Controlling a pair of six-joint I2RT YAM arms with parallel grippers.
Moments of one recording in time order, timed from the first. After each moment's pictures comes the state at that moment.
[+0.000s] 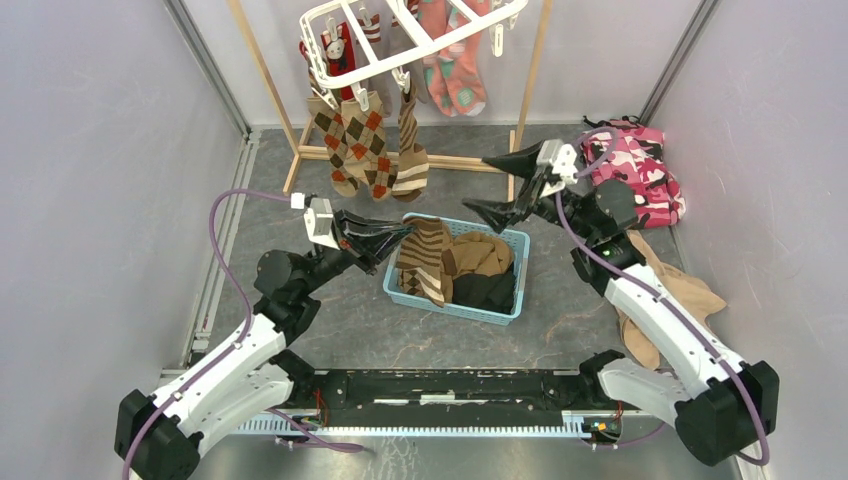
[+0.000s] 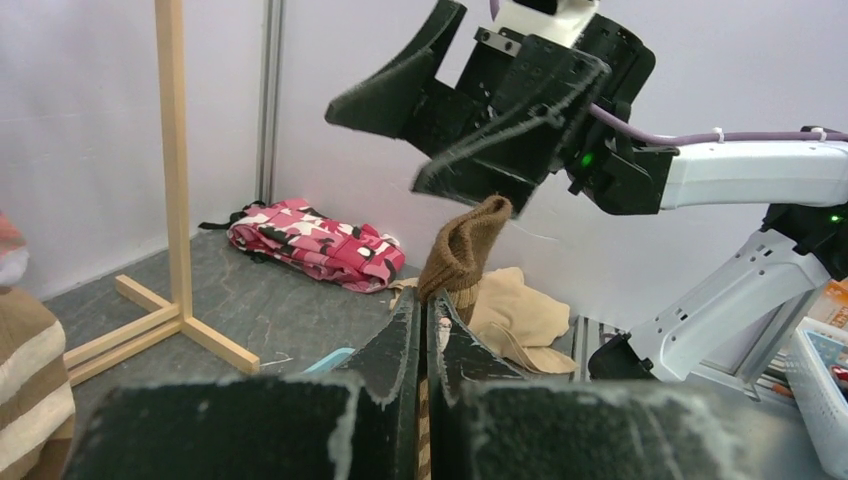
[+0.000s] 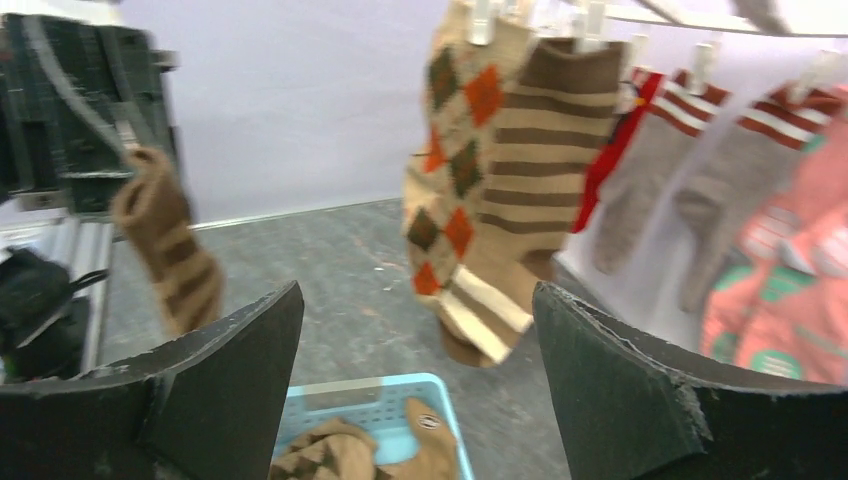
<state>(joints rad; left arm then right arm) -0.60 0.79 0.52 0.76 0.47 -0.44 0.46 1.04 0.86 0.49 -0.70 0.04</state>
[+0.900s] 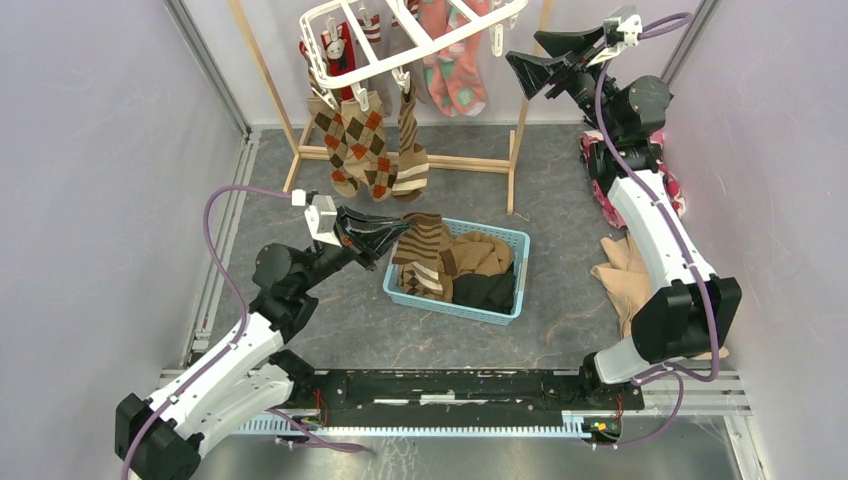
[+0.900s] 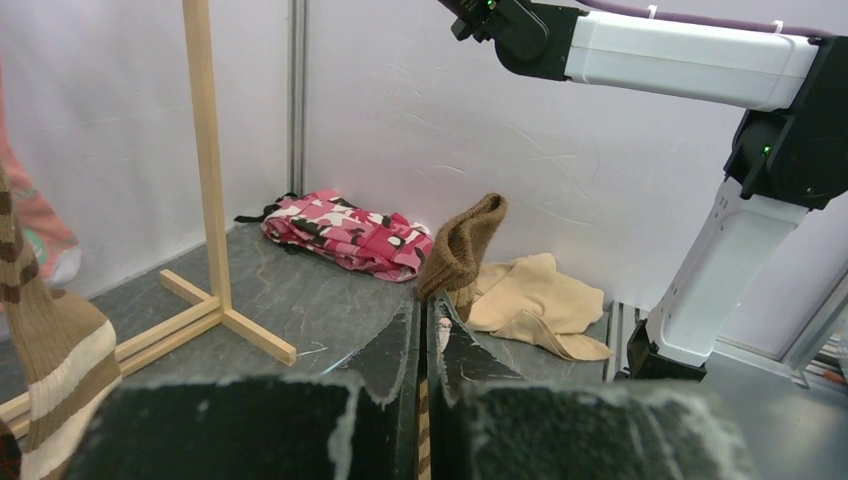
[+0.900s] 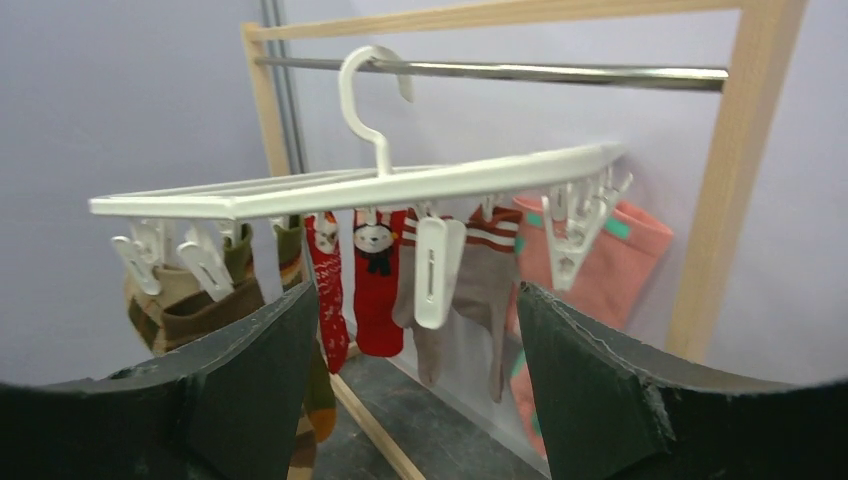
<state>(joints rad) -0.59 0.79 0.57 0.66 0.47 -0.36 0.14 1.52 1.50 0.59 -0.58 0.34</state>
